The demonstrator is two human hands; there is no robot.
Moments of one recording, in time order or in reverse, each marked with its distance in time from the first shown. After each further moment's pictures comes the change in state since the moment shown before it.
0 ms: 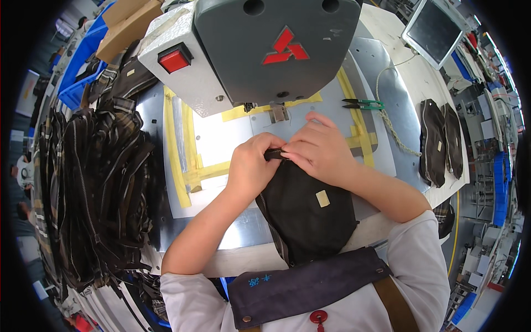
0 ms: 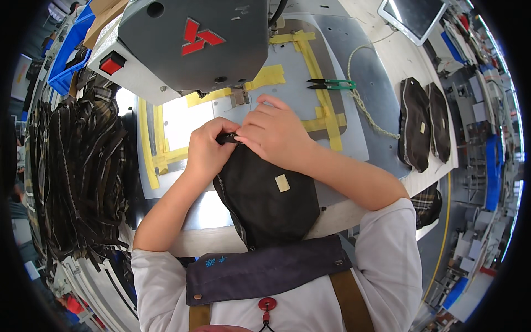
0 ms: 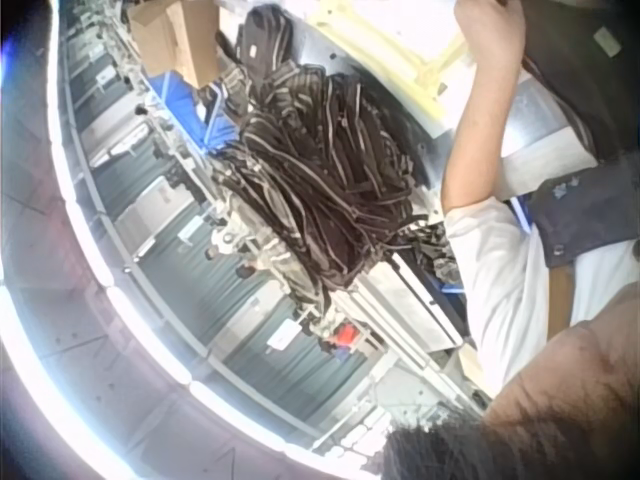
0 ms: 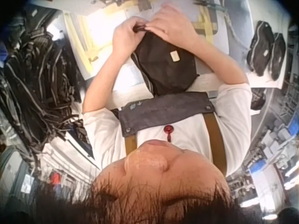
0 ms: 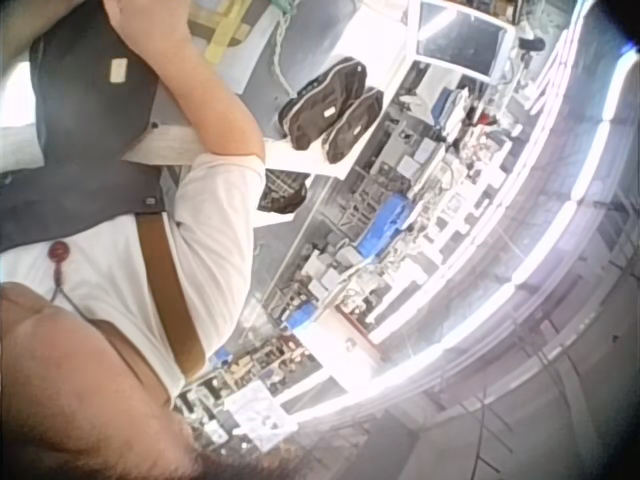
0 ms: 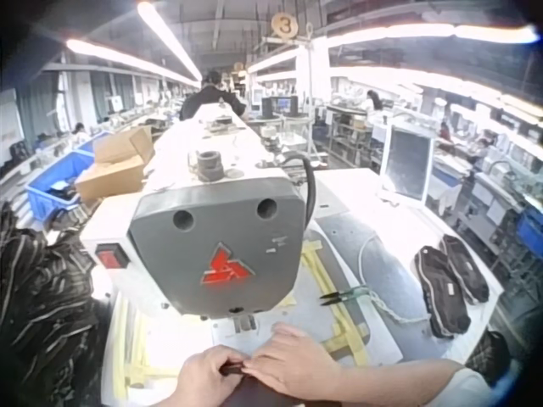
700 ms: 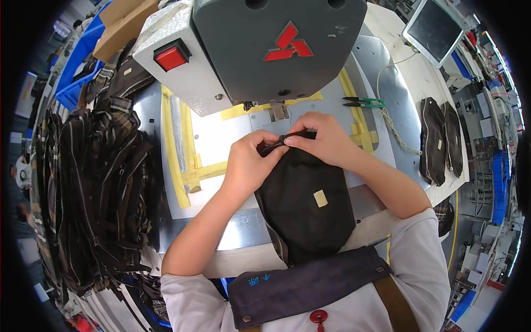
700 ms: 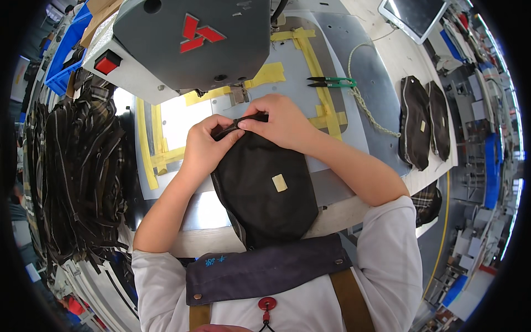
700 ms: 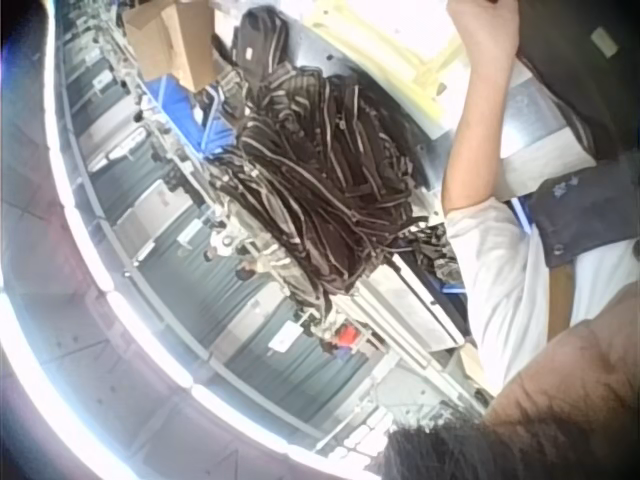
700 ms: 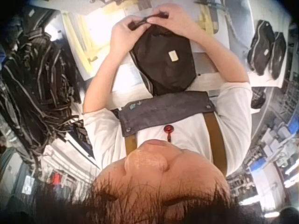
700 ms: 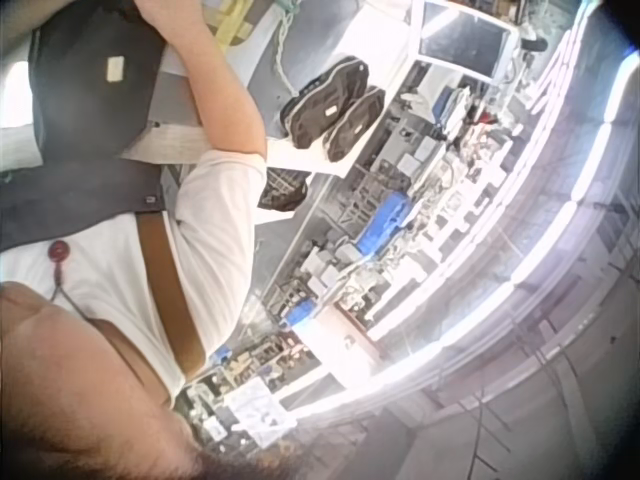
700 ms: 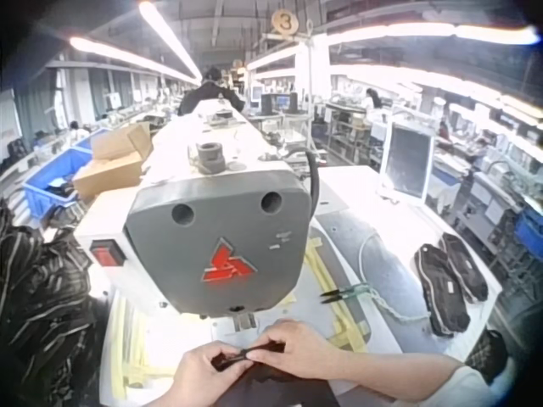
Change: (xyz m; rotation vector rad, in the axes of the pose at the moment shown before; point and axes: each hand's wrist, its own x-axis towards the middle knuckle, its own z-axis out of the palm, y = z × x) left_hand 0.007 0.005 -0.006 -0.160 -0.084 -0.316; right_hand 0.007 0.019 0.001 0.484 -0.179 0.642
